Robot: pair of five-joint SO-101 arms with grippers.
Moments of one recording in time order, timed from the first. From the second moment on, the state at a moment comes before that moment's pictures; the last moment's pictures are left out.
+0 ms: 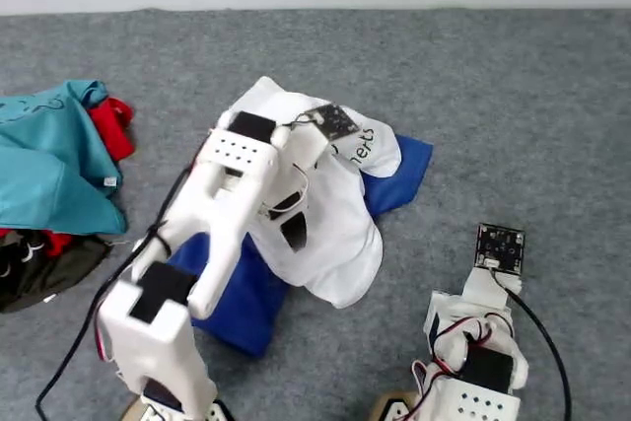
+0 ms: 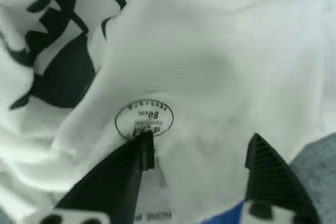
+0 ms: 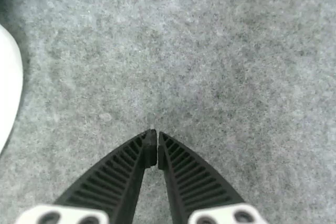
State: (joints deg) left arm 17.1 19.2 1.1 84.1 -22.6; right arm 13.3 -101.6 95.6 73.7 2.2
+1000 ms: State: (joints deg) left arm 3.6 -5.5 -20.0 86.0 -22.9; right arm 13.3 -101.6 95.6 73.7 2.2
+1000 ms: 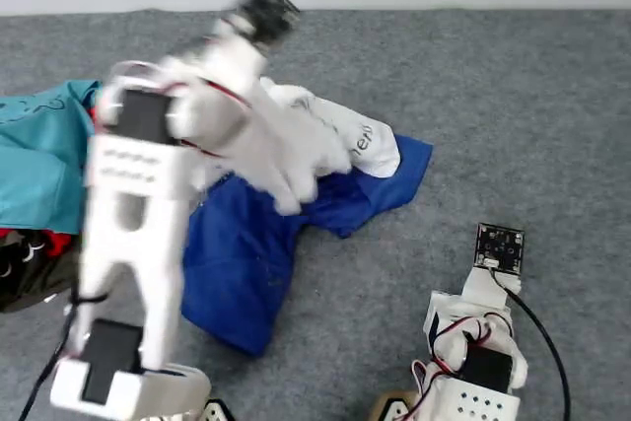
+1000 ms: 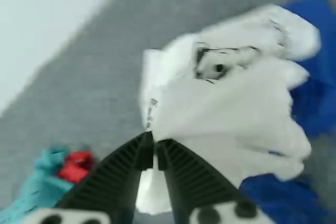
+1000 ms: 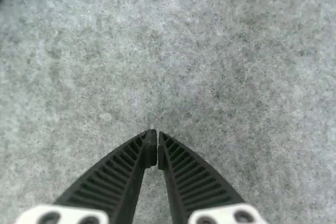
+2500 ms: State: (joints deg) left arm -17.2 -7.2 7.3 62.0 -37.1; right arm 13.3 -101.6 95.6 73.7 2.2
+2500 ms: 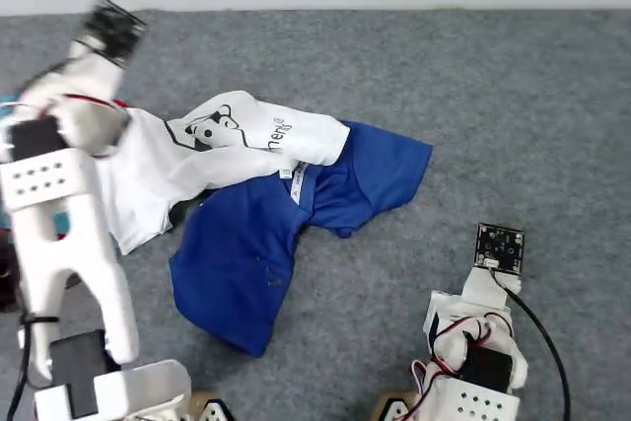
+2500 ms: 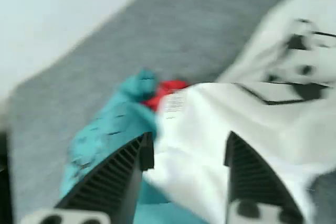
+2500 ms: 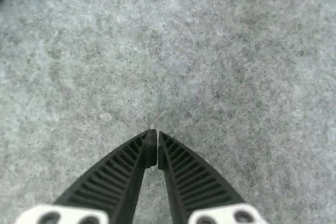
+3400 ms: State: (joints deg) left arm -8.9 17.1 17.8 46.6 -39.0; right arm 13.3 -101.6 95.6 73.7 2.2
